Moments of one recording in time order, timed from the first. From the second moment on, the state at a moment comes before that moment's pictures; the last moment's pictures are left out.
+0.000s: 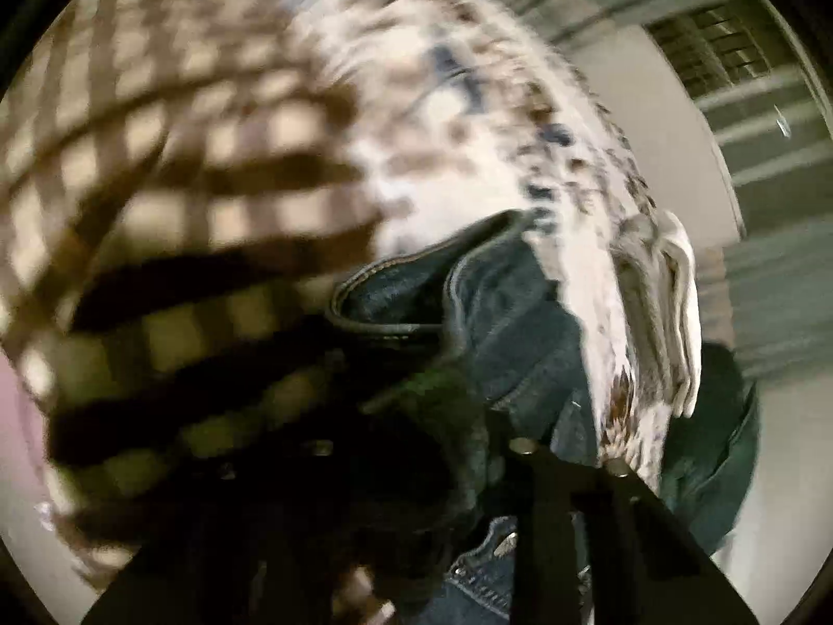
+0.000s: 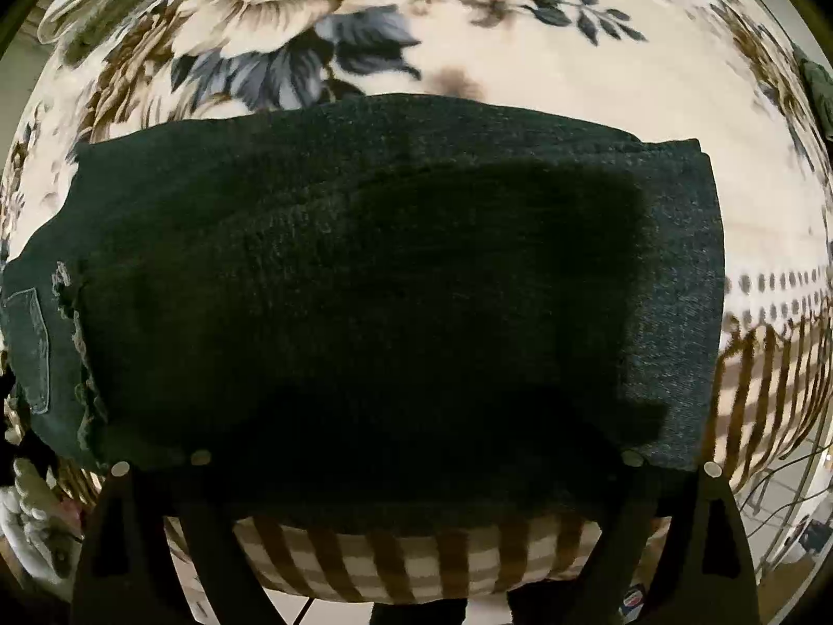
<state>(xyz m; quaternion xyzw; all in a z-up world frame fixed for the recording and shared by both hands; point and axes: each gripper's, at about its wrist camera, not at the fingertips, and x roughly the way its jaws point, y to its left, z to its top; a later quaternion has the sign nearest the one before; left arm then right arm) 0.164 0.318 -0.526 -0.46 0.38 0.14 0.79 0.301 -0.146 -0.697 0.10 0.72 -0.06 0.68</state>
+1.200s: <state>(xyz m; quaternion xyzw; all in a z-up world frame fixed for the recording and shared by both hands) 0.147 -0.124 -0.370 -0.07 0.42 -0.05 0.90 0.253 -0.377 -0.625 0.20 0.65 -0.09 0.73</state>
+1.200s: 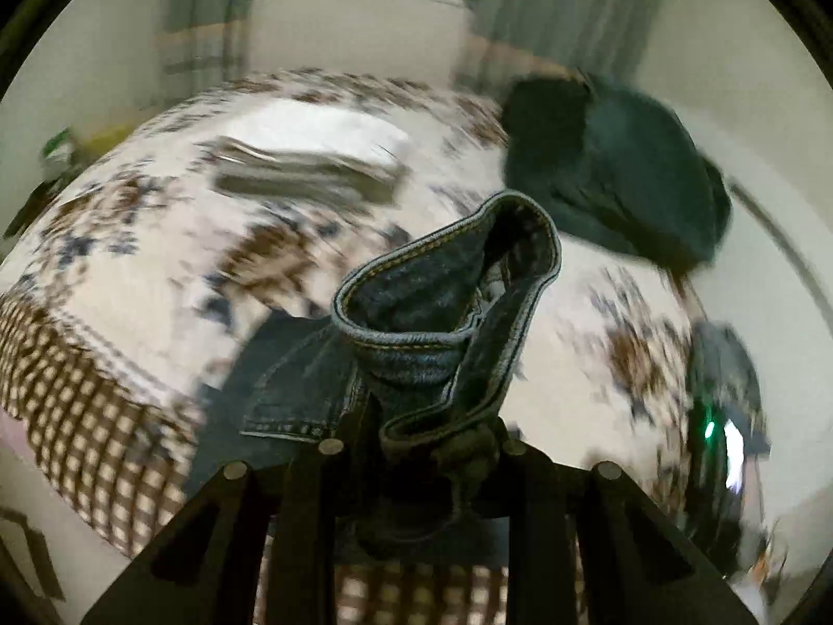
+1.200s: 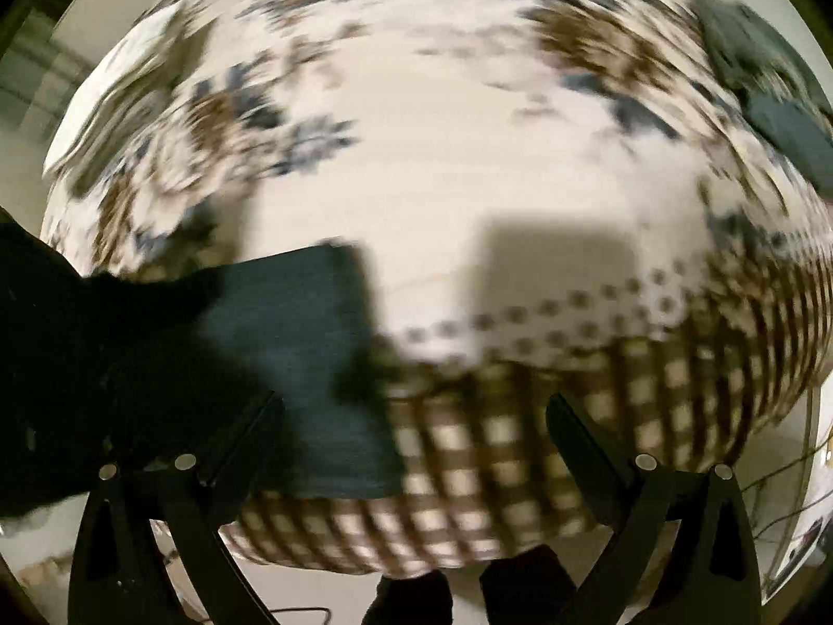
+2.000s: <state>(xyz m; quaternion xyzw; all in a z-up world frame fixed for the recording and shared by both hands) 0.149 -0.225 -0.426 0.06 0.54 -0.05 0.84 0.211 -0.507 -0.634 0.34 0.61 -0.03 0.71</state>
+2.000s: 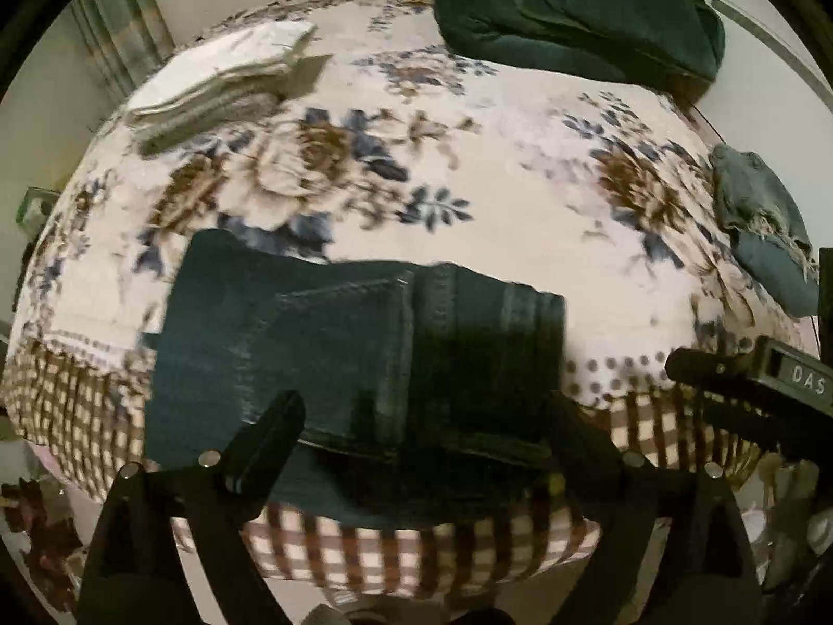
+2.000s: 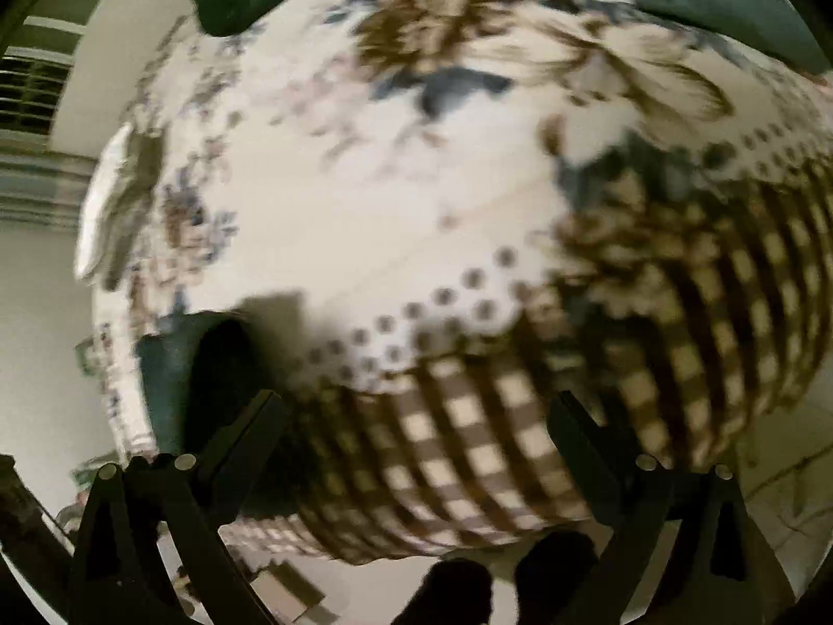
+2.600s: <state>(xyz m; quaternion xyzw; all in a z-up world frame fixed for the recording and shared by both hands) 0.191 -0.045 -0.457 0.02 0.58 0.11 0.80 0.279 -0.399 -0.718 0.47 0.62 0.12 0.62</state>
